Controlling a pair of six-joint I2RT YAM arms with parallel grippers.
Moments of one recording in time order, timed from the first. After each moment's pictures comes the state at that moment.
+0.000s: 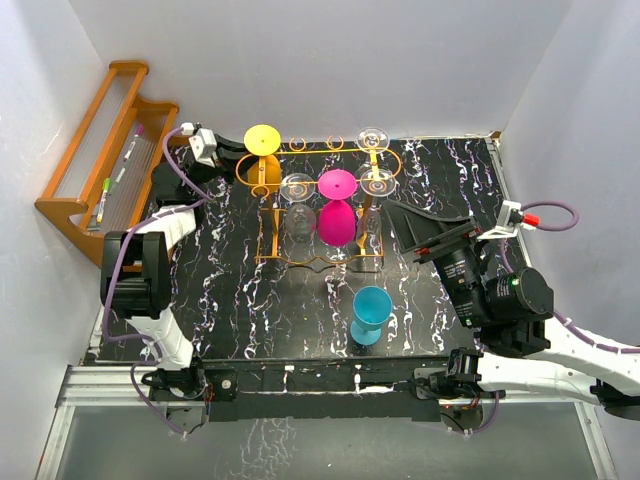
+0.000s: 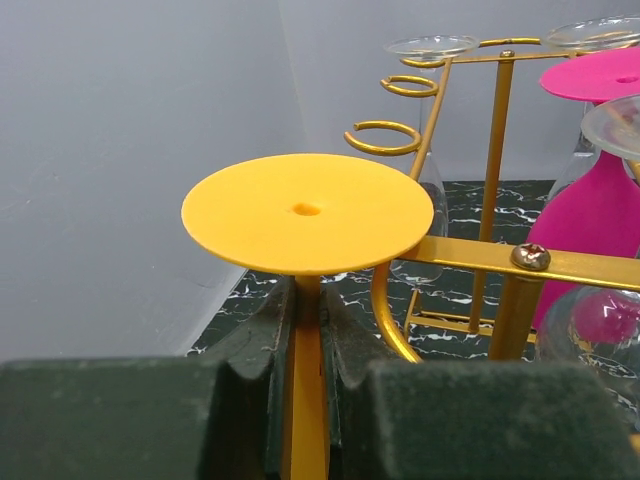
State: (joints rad) left arm -0.03 1.78 1.11 1.37 1.13 -0.42; right arm 1.26 0.65 0.87 0.34 0.76 0.54
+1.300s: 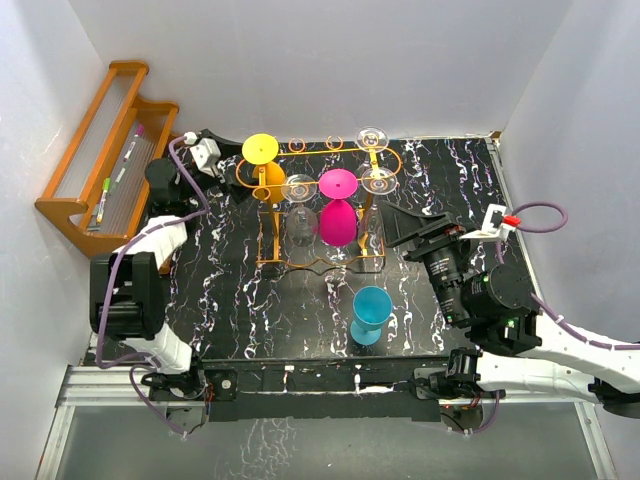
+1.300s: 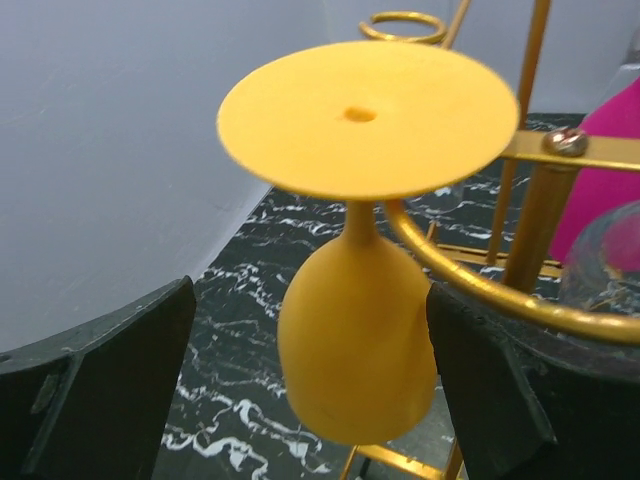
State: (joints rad) left arm 0.00 1.64 0.99 1.03 1.12 -0.12; right arm 1.26 0.68 0.86 0.23 0.97 0.52
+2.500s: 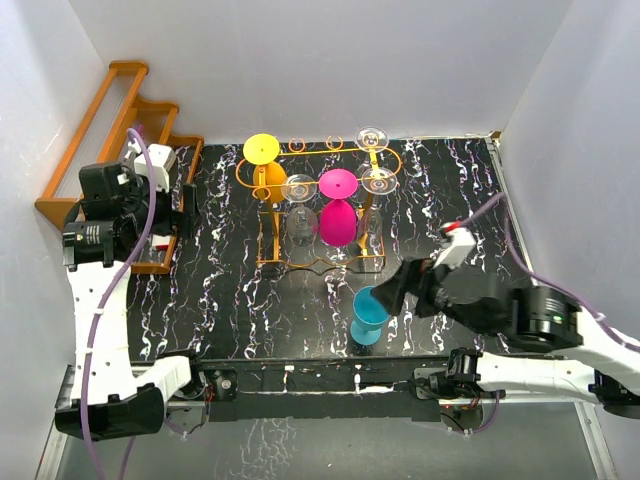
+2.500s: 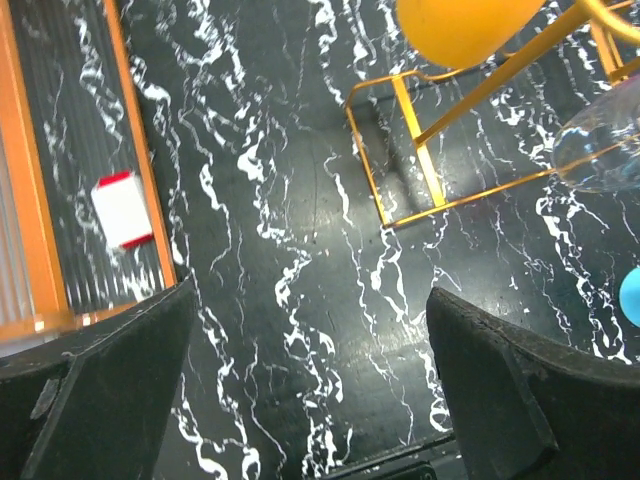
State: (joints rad) left arm 0.12 1.08 1.44 -1.02 0.38 0.25; right arm 1.26 0.65 1.12 -0.96 0.54 0.89
